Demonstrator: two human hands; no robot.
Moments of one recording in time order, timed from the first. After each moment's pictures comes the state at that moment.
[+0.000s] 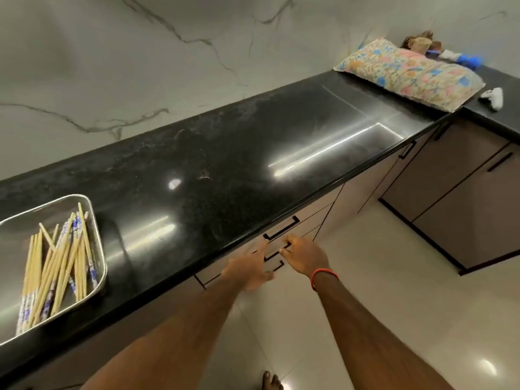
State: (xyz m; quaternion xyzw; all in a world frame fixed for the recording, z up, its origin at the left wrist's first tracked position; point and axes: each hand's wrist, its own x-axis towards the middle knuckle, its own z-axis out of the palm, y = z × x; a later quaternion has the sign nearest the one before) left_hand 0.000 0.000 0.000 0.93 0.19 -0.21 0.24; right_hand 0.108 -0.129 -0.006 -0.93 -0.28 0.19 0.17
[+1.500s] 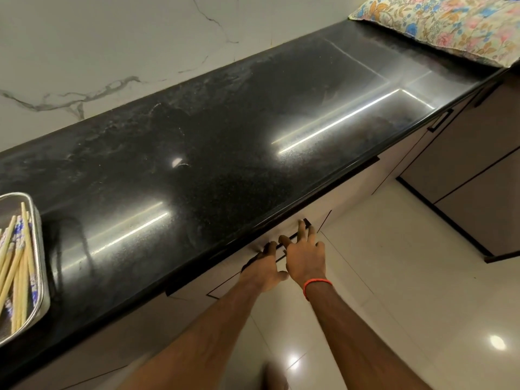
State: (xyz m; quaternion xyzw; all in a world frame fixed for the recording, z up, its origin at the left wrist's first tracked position) left_hand 0.082 -0.023 -0.101 0.87 0.27 -0.29 0.29; right_hand 0.146 -0.118 -0.097 -0.94 -0.30 0.13 -0.07
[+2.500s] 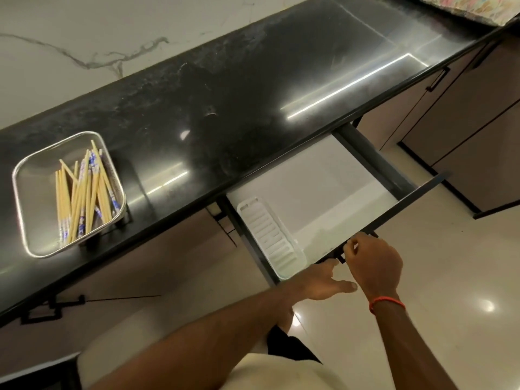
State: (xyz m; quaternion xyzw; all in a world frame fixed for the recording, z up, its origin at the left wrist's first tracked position) left_hand -0.072 -0.177 0.003 0.76 0.16 -0.37 0.50; right_hand 0.007 -0.294 -0.006 -0.98 -0.17 -0.02 0.07
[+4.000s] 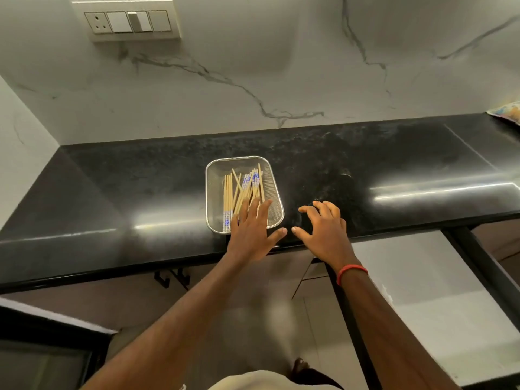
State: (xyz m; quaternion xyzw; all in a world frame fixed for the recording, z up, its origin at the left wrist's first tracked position) left_hand -0.294 0.162 0.087 0.88 0.39 0.12 0.23; right_hand -0.141 0.049 0.109 -0.86 -0.49 0.05 0.16
